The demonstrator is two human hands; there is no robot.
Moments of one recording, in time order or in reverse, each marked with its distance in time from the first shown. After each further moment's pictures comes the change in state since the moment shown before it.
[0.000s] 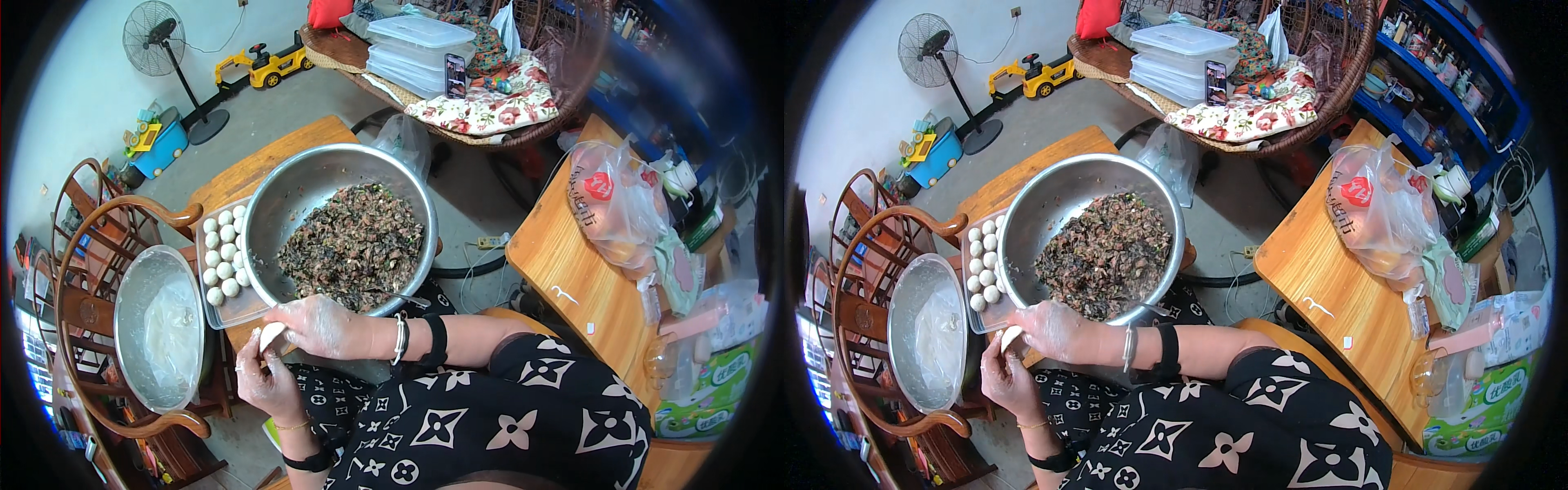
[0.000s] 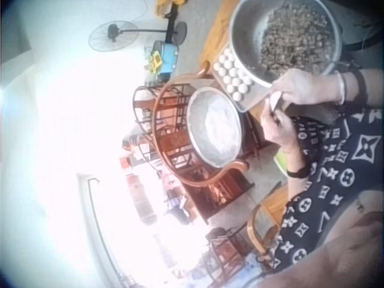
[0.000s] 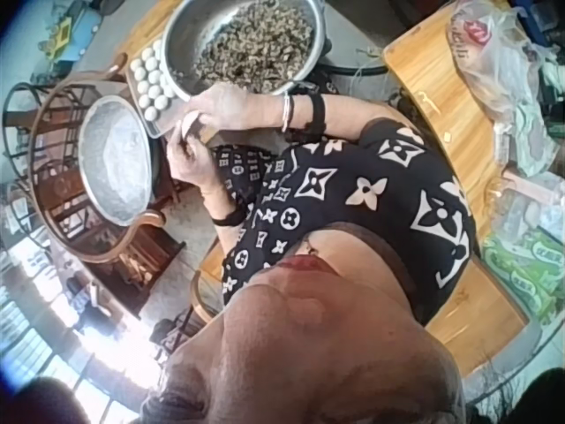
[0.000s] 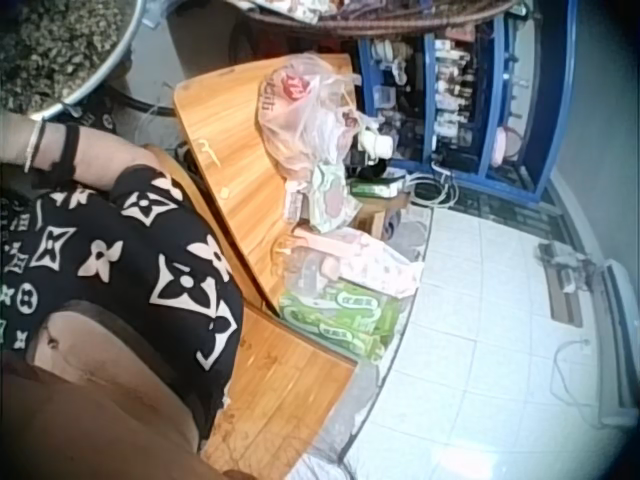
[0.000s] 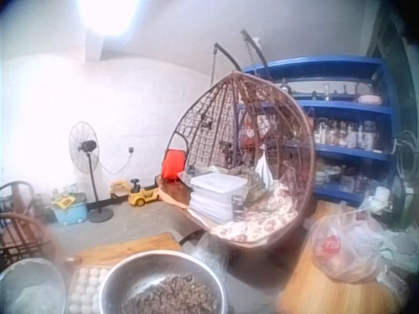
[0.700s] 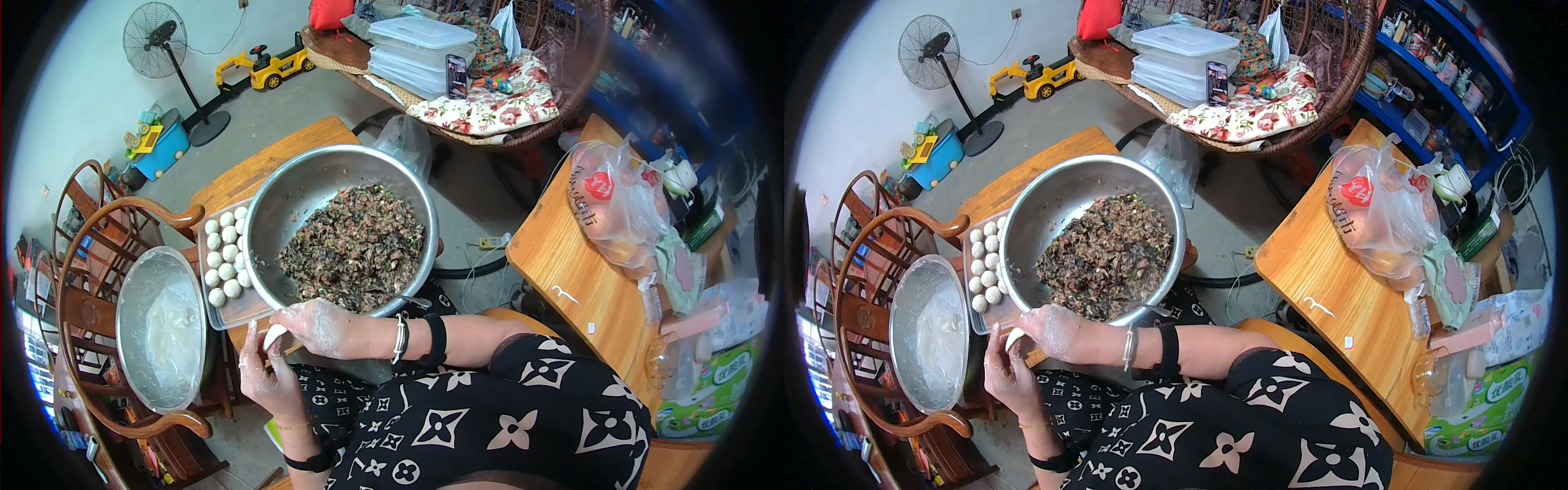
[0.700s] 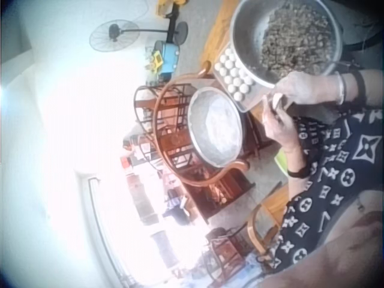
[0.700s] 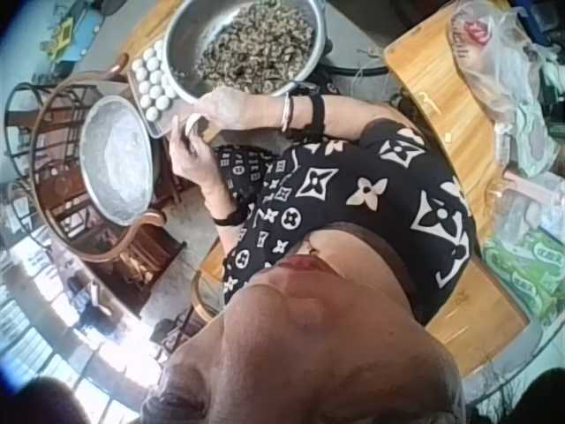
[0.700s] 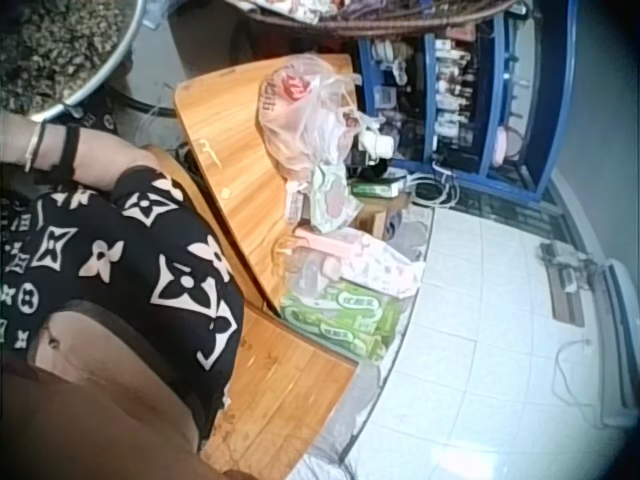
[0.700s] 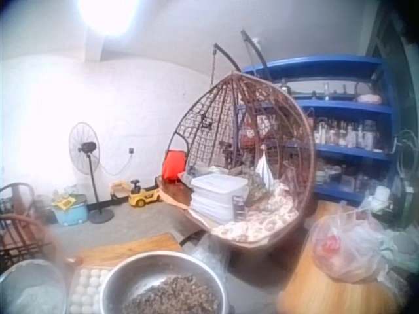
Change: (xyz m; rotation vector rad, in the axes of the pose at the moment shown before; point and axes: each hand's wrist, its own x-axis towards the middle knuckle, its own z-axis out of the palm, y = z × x) left_hand 0.005 0.014 0.002 -0.027 0.009 -0.123; right_hand -0.002 0.013 0.005 -0.040 -0.240 0.027
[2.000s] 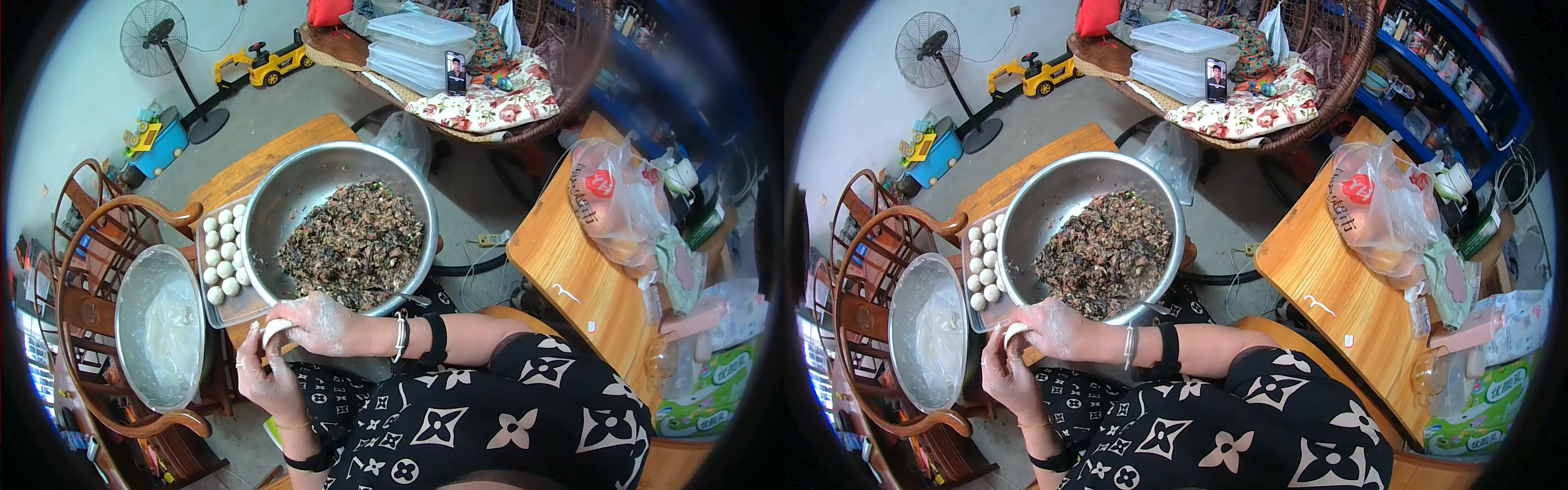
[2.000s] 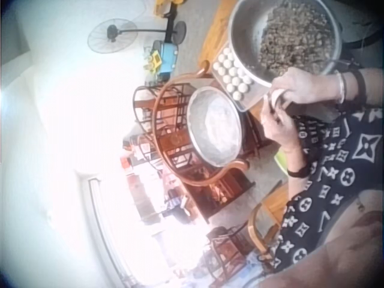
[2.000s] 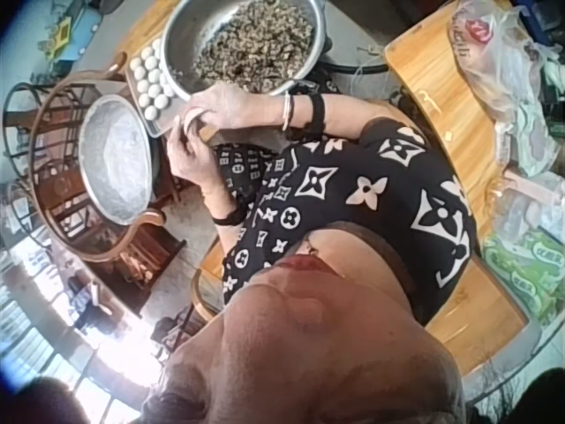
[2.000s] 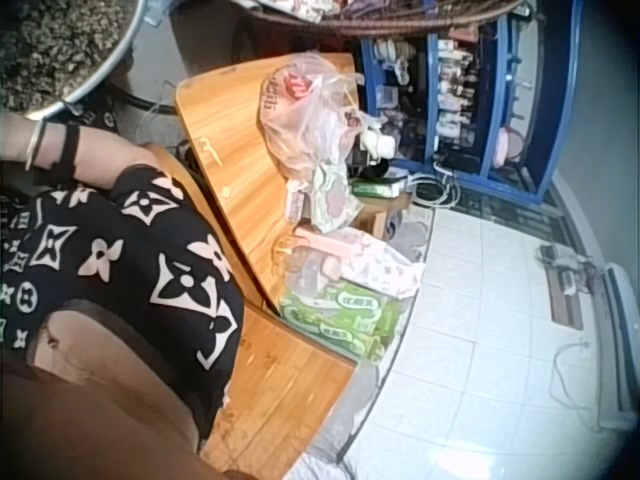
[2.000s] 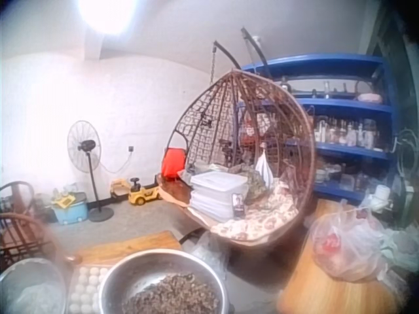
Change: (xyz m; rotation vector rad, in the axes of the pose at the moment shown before) left_hand 0.004 0.004 0.001 -0.006 0.000 0.083; right_hand 0.000 -0.008 -0.006 0.237 0.189 0.019
